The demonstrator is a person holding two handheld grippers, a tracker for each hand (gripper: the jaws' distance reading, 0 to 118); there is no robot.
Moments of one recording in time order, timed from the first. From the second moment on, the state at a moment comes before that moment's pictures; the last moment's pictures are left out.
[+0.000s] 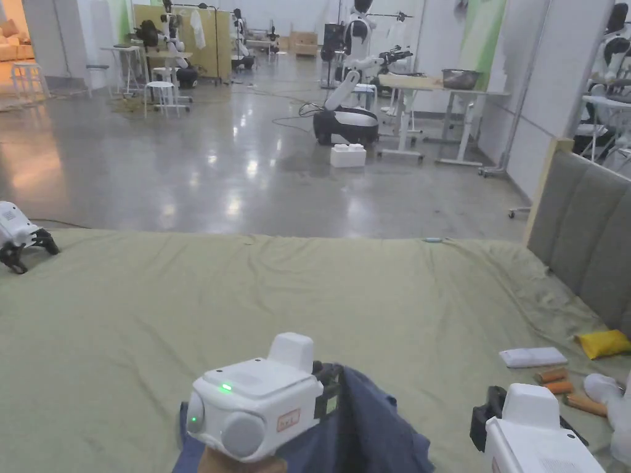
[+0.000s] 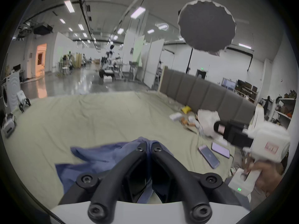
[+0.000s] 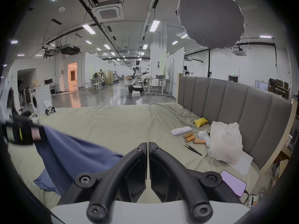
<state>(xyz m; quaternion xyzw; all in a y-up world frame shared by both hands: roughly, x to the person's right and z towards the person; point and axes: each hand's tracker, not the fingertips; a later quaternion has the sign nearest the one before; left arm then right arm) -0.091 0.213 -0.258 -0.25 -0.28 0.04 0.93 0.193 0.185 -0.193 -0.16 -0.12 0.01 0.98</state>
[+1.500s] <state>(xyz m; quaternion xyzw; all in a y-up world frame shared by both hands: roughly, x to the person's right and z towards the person) -0.301 0.113 -0.391 -0.40 -0.02 0.13 0.91 0.095 0.187 -0.242 -0.13 -0.03 0.06 0.99</state>
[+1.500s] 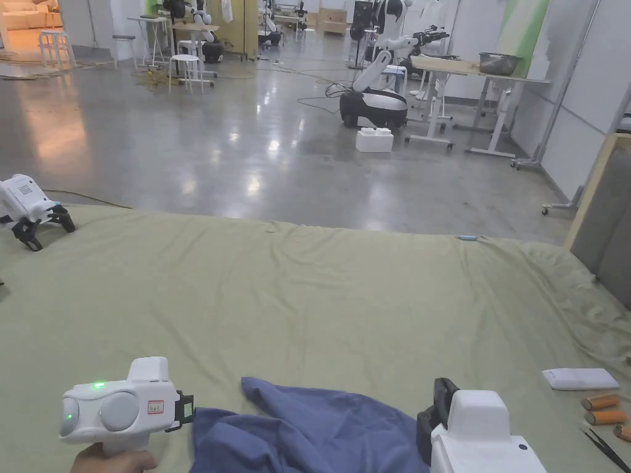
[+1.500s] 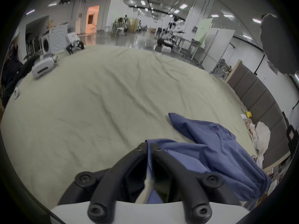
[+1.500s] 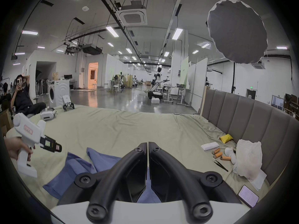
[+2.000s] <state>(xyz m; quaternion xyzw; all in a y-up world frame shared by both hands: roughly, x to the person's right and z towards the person) -0.242 0.064 -0.430 -0.47 -0.04 -0.03 0.88 0.150 0.147 -0.329 -0.26 -0.03 0.05 0.96</state>
